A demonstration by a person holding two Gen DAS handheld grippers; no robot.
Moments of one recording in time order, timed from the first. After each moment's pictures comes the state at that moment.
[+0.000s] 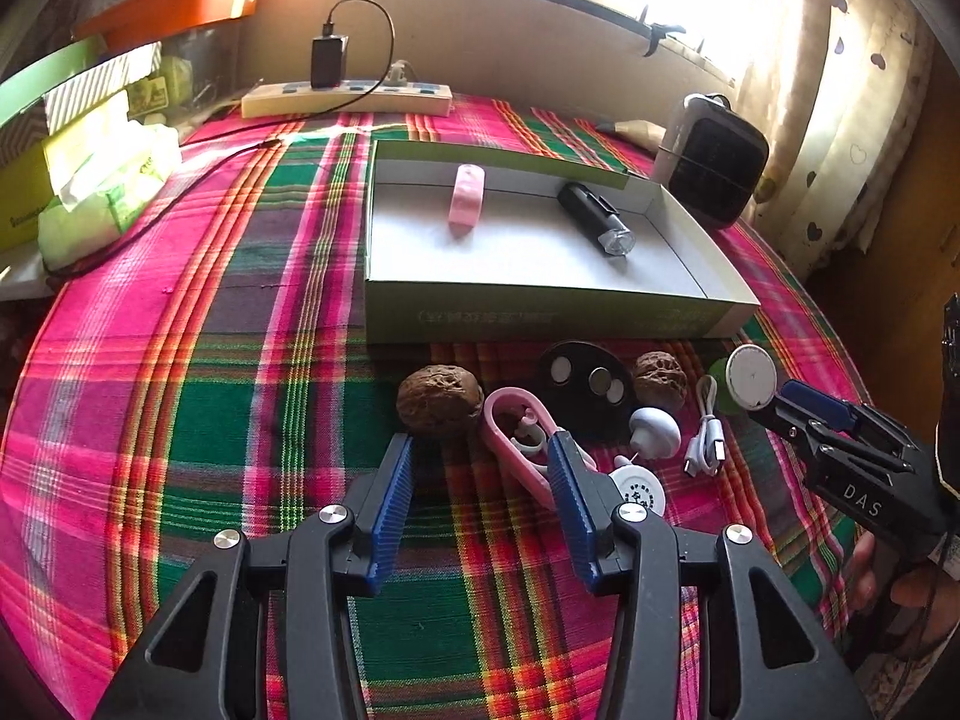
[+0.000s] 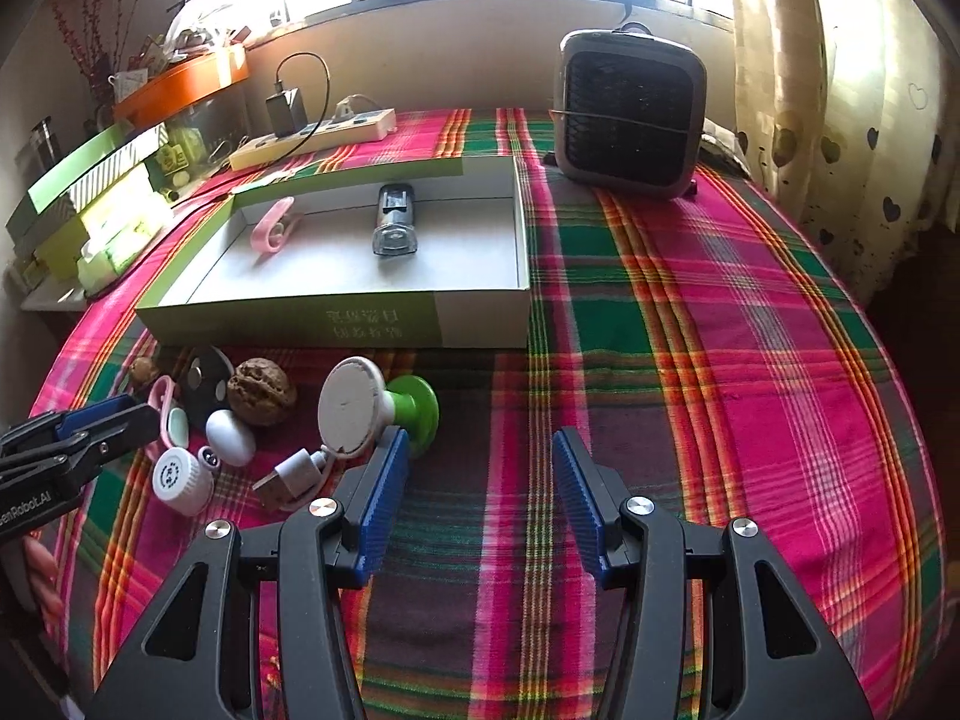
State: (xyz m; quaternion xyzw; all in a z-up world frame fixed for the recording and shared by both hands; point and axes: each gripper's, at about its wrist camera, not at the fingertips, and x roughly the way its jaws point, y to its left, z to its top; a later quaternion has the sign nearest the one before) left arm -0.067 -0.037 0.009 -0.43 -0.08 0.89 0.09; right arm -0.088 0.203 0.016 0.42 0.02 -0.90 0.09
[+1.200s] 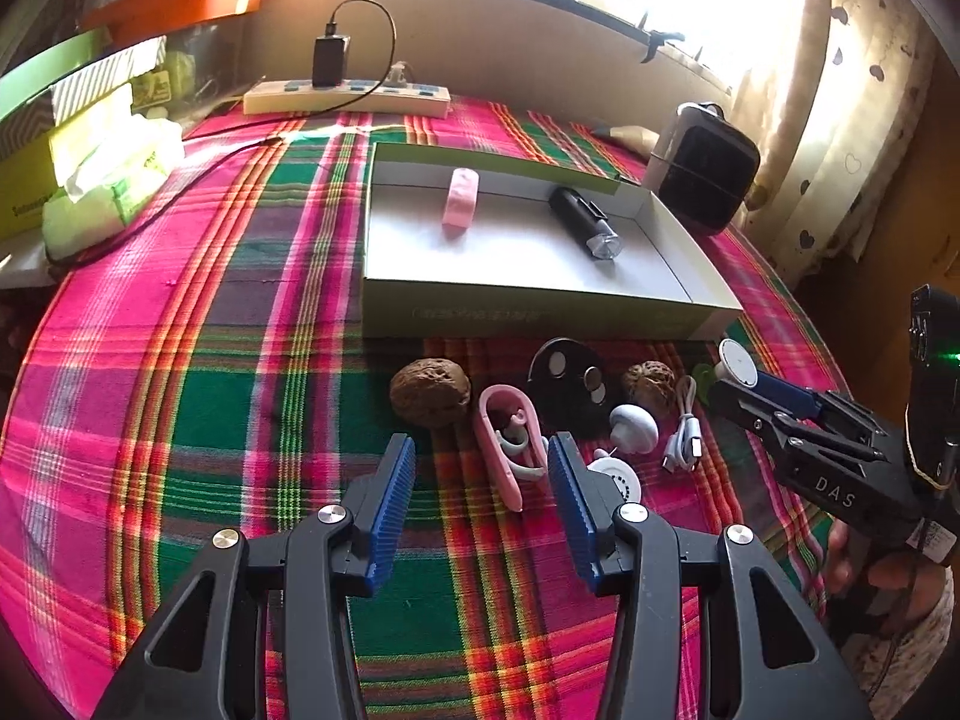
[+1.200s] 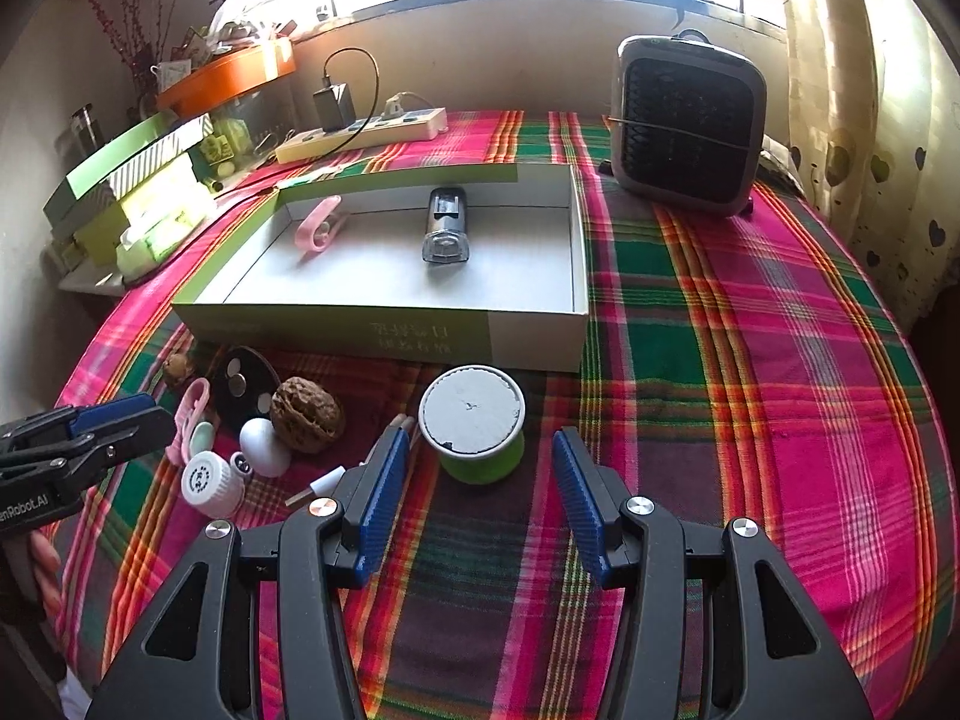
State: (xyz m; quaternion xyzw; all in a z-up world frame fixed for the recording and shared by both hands) left arm -0.061 -0.036 0.015 -0.44 -0.09 0.89 0.09; right arm -0.098 0.195 0.014 0.41 0.02 -0.90 0.16
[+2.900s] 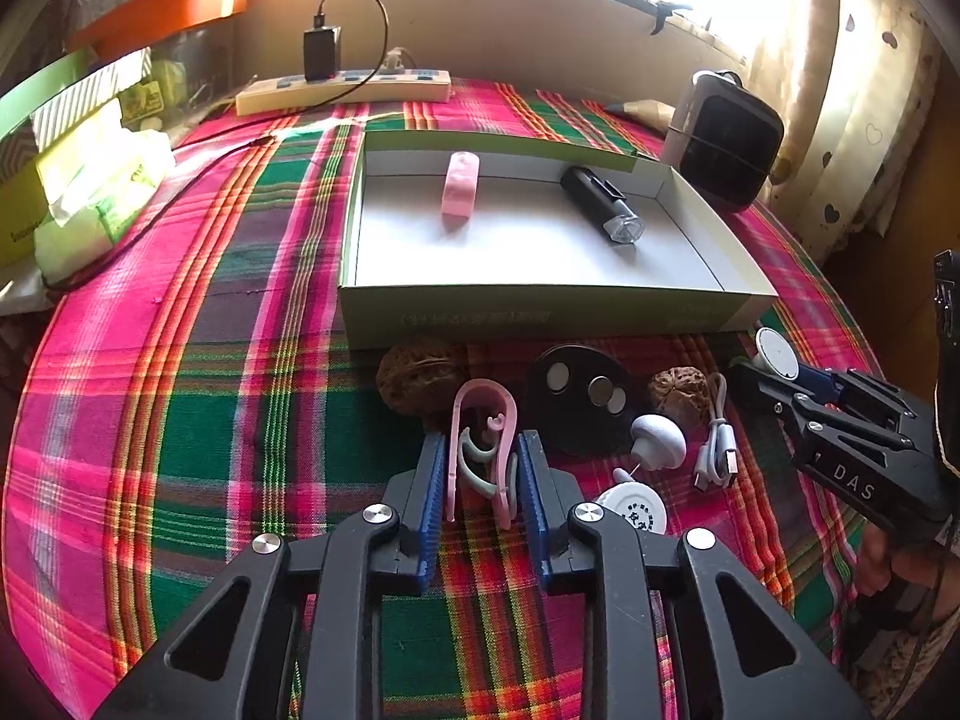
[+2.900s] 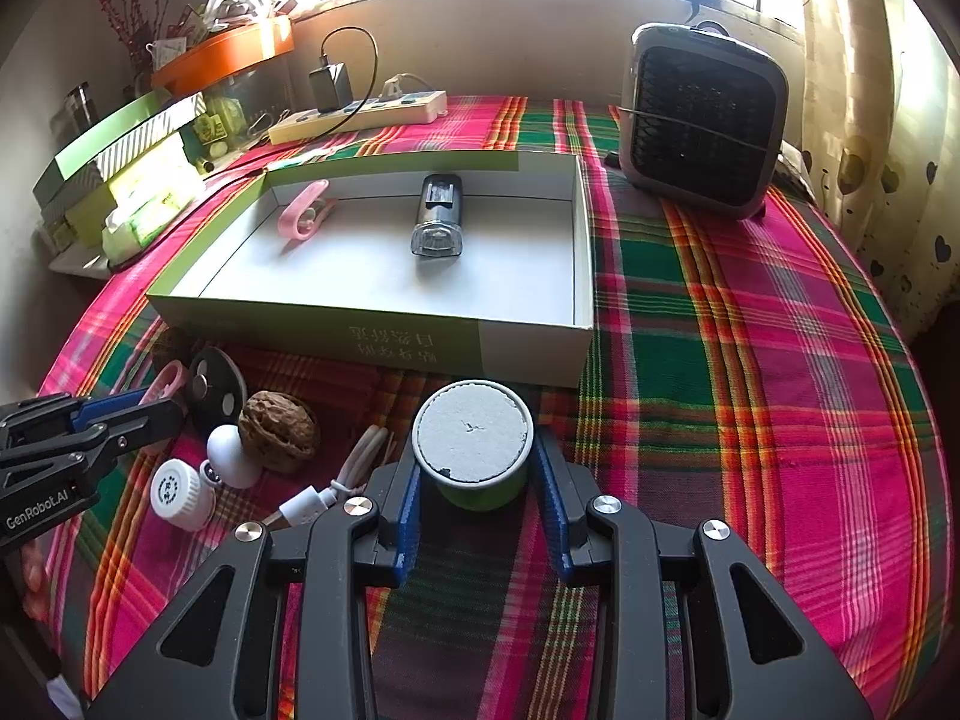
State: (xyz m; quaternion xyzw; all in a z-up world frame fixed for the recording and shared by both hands) left arm -0.078 -0.023 0.009 -0.45 -0.06 0.89 0.07; right arm -0.114 0.190 0.009 0.43 0.04 -0.89 0.15
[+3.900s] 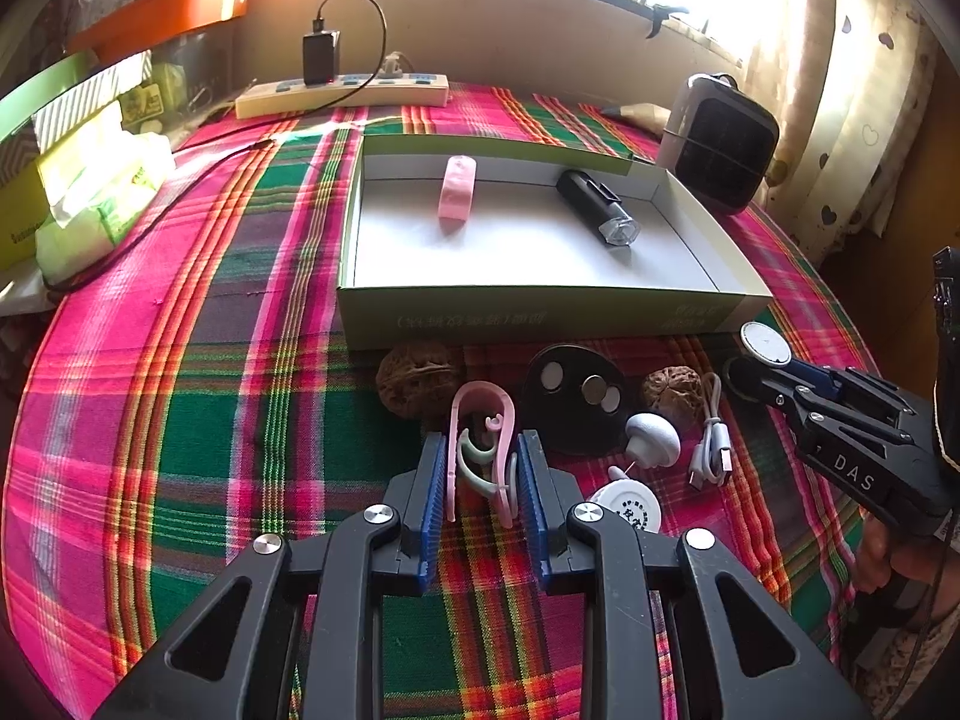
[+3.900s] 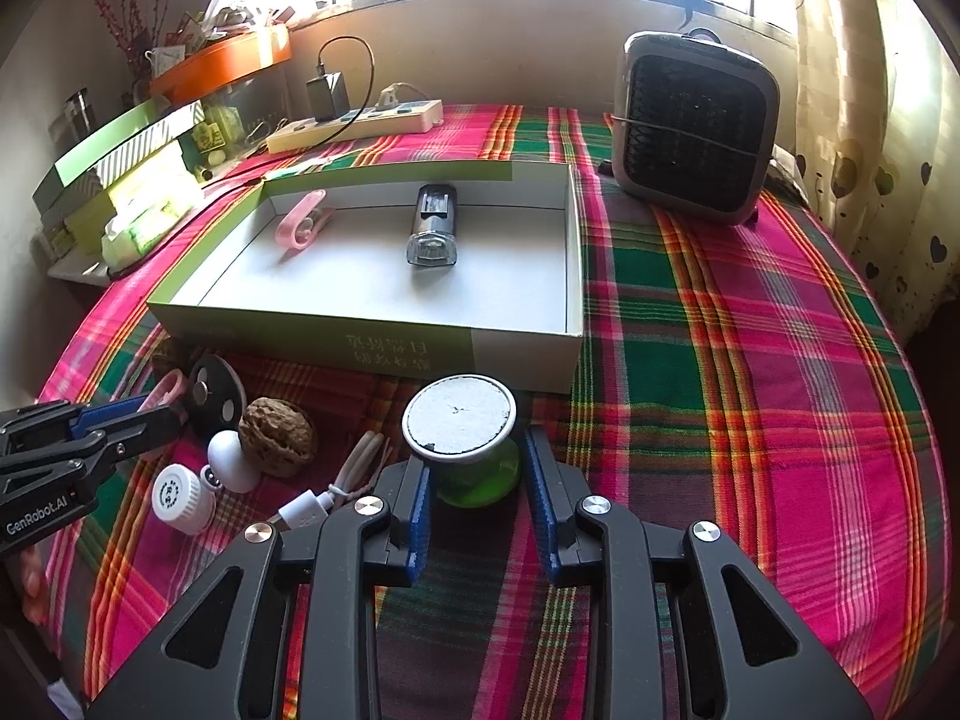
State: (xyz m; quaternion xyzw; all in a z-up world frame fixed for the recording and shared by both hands) left arm -0.076 -0.022 0.010 -0.45 -0.06 0.89 0.07; right arm -0.112 0.193 0.011 0.42 0.04 -0.89 0.15
